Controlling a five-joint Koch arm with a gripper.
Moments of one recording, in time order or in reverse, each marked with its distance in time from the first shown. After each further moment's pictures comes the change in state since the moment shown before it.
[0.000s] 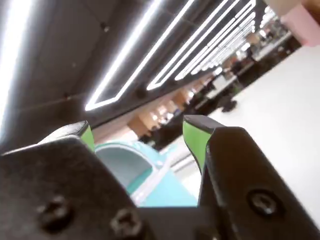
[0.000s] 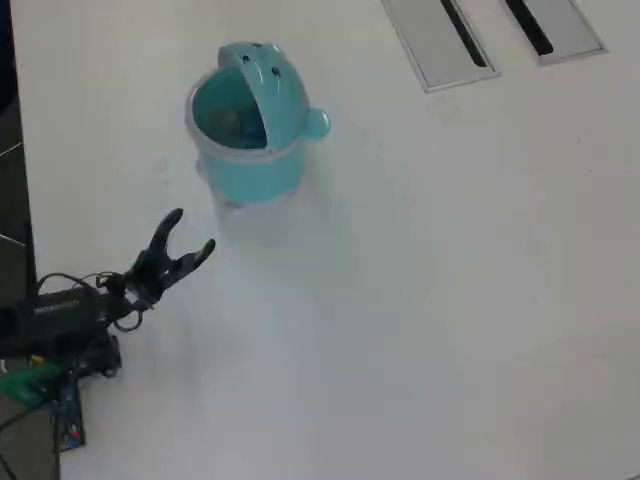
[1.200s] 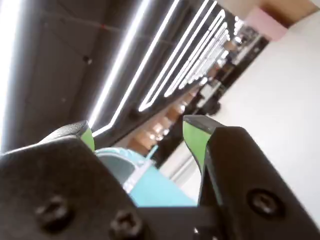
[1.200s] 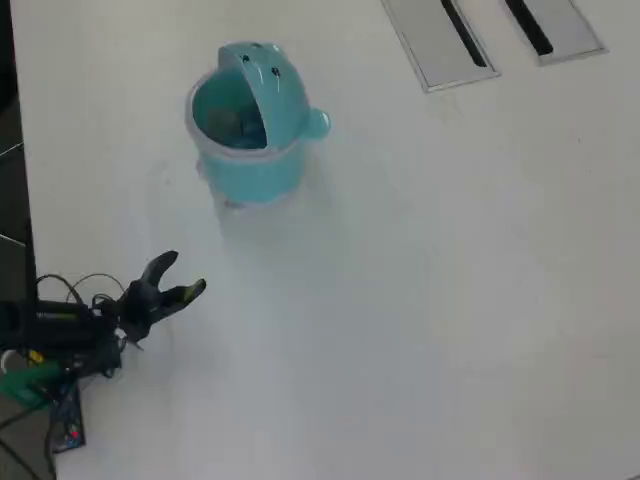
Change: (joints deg) arm 9.1 0.0 23.5 -20.0 12.9
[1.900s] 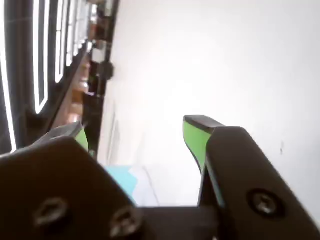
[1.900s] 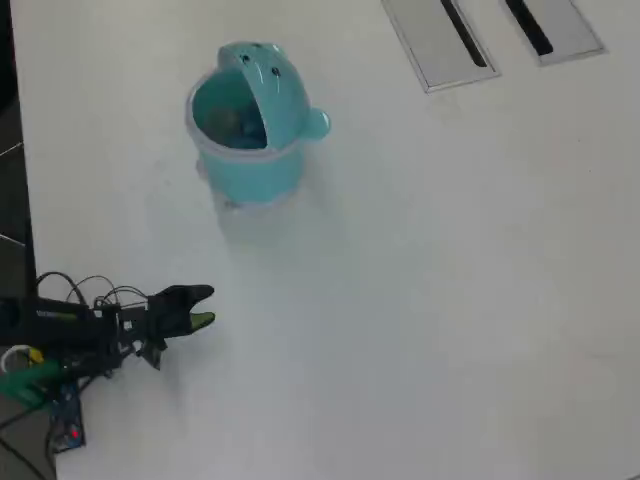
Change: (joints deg) arm 4.0 0.0 -0.1 40.0 16.9
